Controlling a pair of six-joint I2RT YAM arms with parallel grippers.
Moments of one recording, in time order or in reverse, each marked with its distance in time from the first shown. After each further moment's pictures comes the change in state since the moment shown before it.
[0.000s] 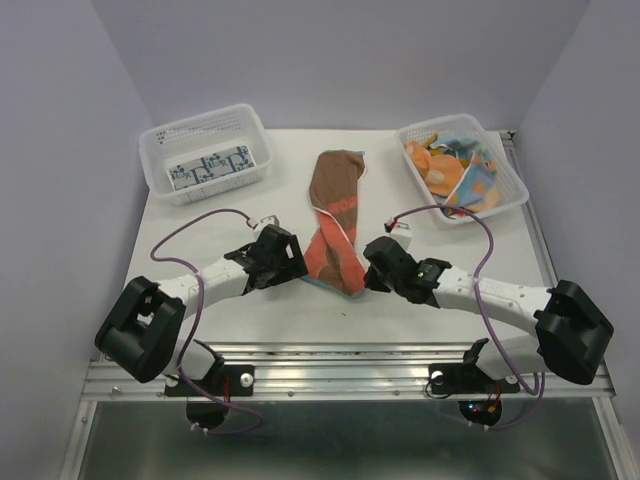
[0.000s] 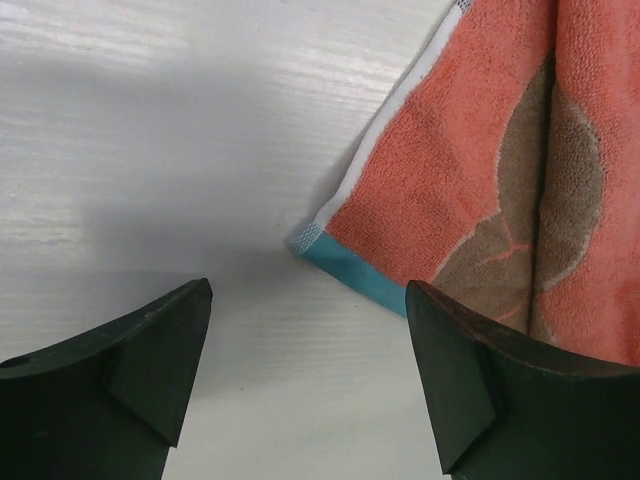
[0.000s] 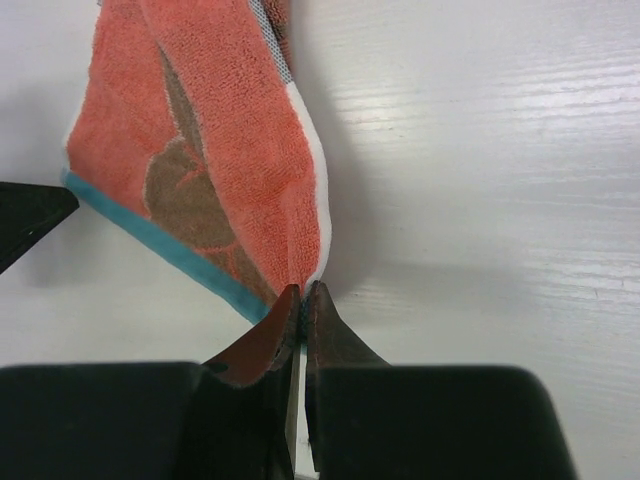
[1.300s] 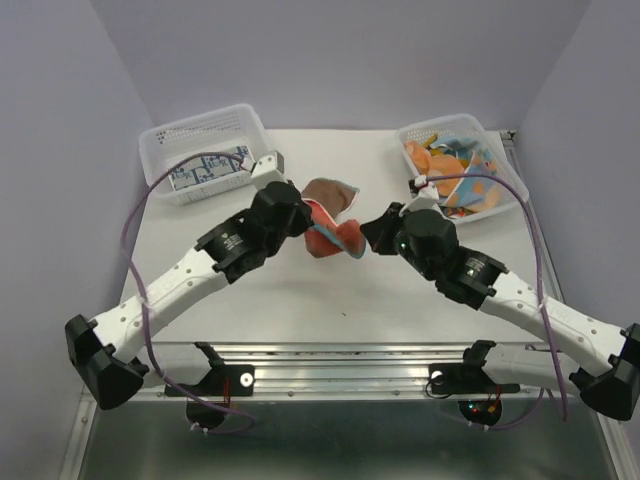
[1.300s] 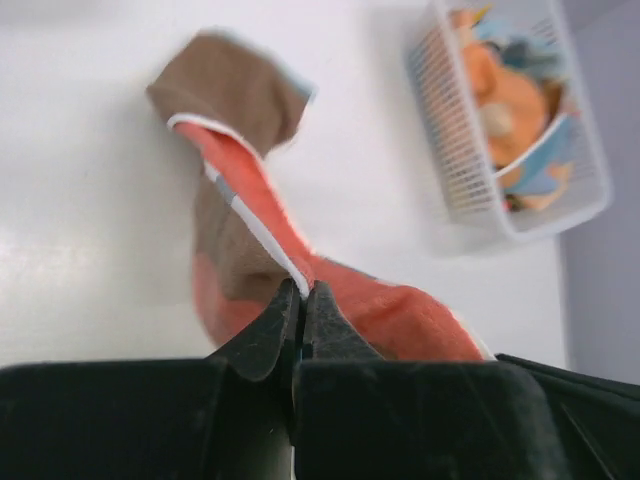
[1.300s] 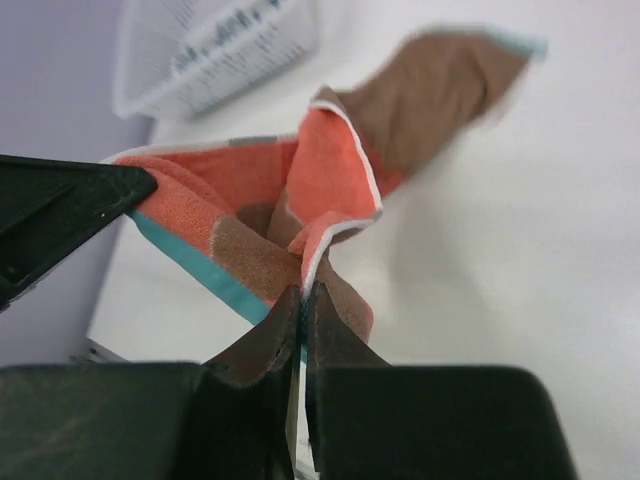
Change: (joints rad) left arm -0.221 -0.153 0.484 -0.287 -0.329 -0.017; right arm 0.000 -0.270 0.142 0.082 0.005 -0.184
